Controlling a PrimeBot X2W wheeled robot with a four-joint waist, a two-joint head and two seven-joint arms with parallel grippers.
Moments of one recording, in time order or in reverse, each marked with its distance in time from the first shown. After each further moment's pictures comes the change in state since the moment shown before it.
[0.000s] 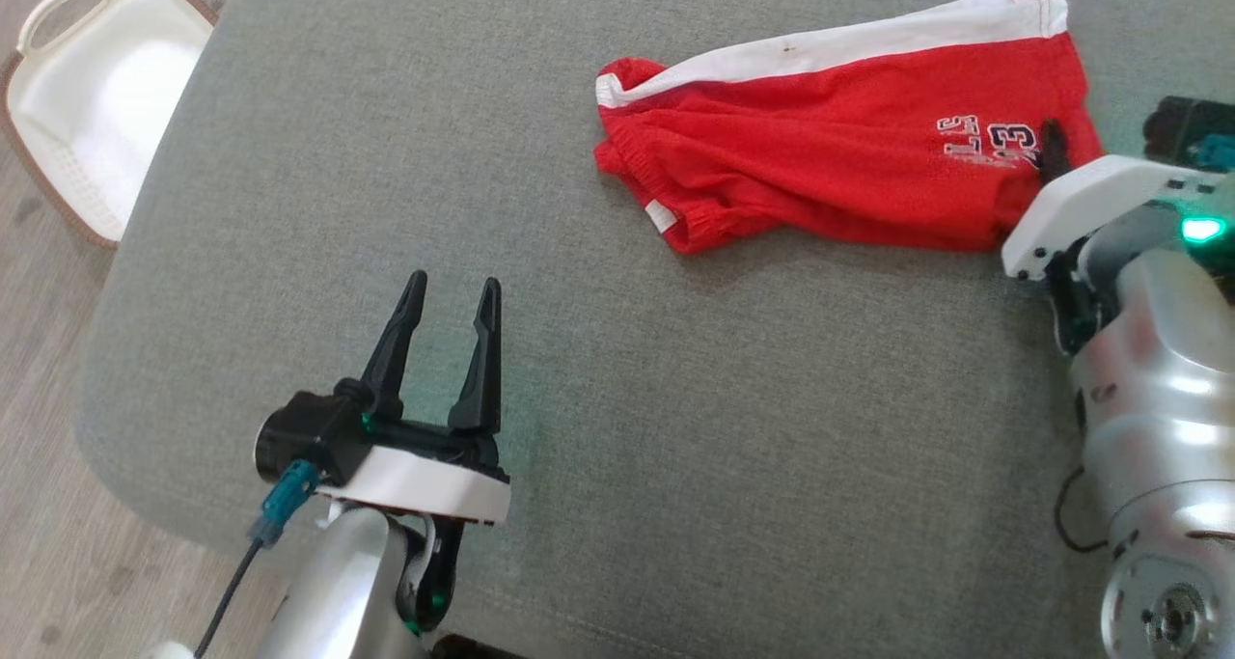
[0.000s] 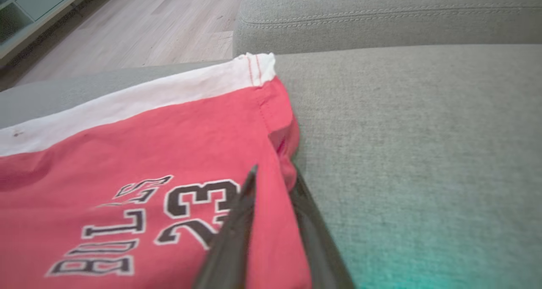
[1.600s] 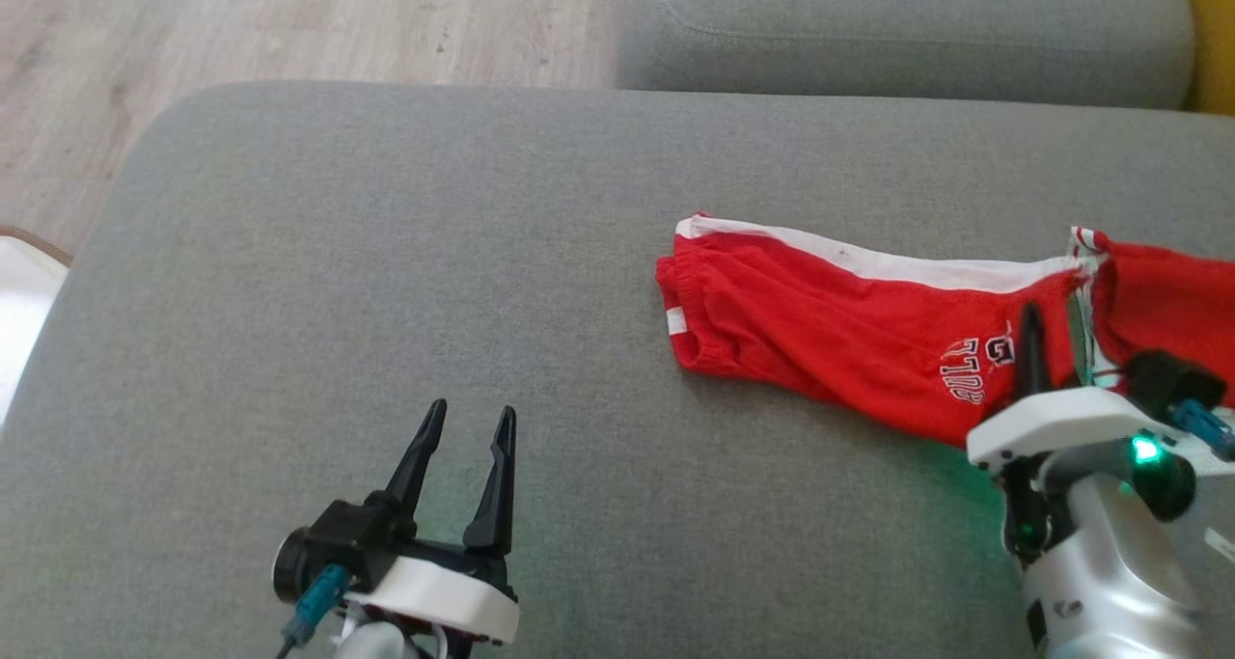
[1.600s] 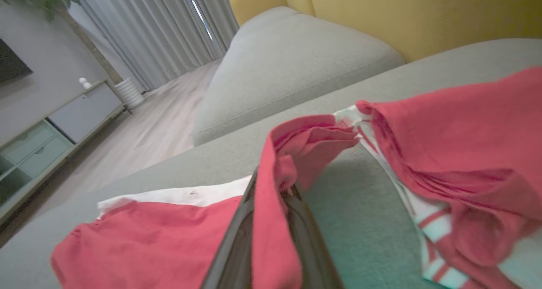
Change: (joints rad) left arm 0.171 0.002 -0.021 0.027 0.043 0.008 0.000; right arm 0.460 0.049 0.185 -0.275 0.444 0.000 -0.227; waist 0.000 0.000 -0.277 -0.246
